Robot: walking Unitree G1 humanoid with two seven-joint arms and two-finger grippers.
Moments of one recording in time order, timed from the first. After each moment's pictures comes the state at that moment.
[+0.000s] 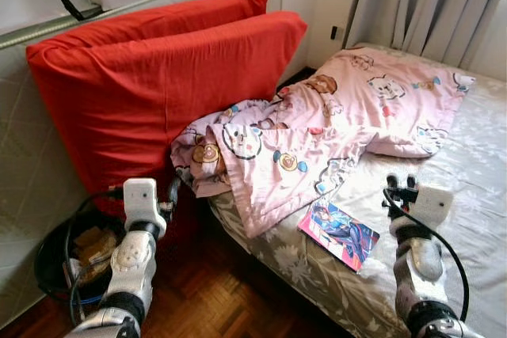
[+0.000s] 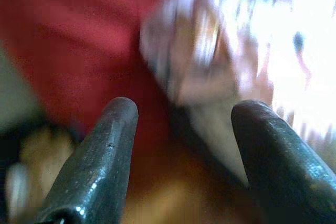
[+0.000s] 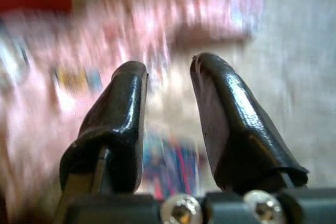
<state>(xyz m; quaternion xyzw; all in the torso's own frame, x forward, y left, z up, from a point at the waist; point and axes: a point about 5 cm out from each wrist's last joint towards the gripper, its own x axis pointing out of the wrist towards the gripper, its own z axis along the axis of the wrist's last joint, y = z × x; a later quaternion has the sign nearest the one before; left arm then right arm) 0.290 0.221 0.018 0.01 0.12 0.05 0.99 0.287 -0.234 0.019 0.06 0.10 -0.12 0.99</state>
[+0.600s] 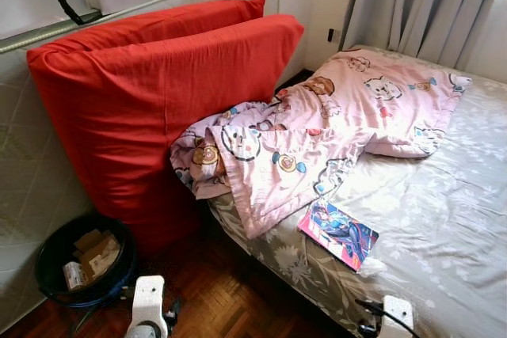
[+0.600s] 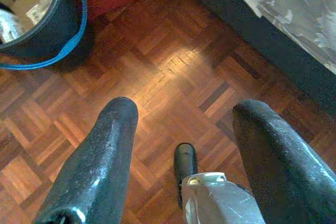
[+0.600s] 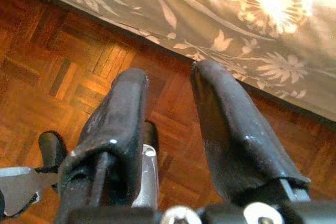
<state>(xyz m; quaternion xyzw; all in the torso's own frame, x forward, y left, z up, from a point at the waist) 0.209 0.212 -0.063 0.00 0.37 0.06 0.93 0.173 -0.203 -0.085 0.09 0.43 -0.10 0.89</state>
